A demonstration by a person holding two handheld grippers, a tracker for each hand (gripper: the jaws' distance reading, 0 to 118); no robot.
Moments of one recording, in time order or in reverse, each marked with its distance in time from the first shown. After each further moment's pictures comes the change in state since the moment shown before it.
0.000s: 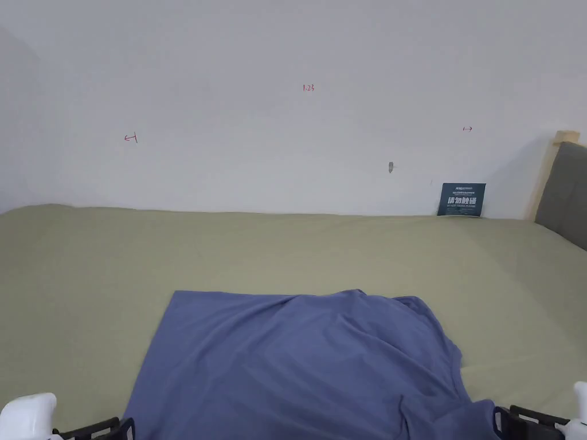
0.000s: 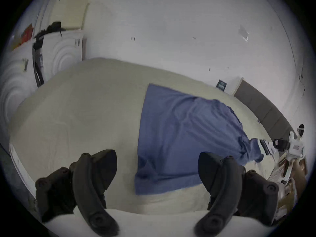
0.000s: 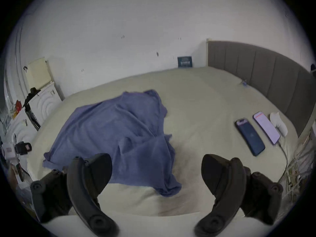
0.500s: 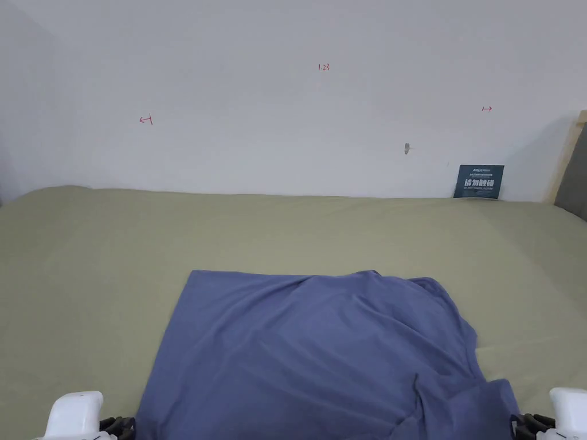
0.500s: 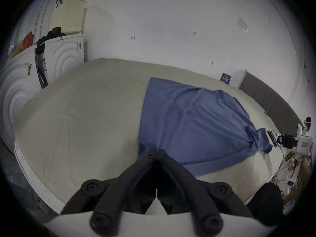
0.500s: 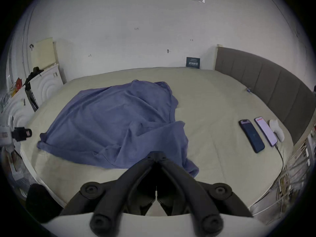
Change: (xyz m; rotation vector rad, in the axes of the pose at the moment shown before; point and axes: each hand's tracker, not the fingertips) left arm 0.009 -0.037 -0.011 -0.078 0.056 -0.025; right arm -0.040 -0.037 0.000 -0.066 -0.011 0.096
